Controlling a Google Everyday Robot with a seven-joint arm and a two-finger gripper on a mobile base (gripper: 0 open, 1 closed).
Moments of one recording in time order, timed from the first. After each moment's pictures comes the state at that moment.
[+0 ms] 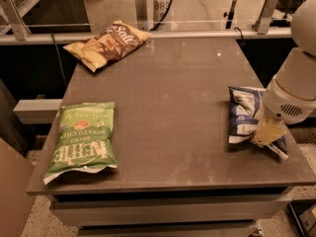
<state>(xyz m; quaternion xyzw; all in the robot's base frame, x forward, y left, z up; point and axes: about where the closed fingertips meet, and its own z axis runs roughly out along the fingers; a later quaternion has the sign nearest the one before) 0.434 -0.242 0.823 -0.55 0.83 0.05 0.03</state>
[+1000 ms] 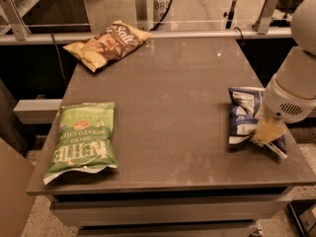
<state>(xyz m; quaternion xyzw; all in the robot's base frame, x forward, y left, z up) 0.434 -0.241 0.825 -0.55 0.83 0.05 0.03</state>
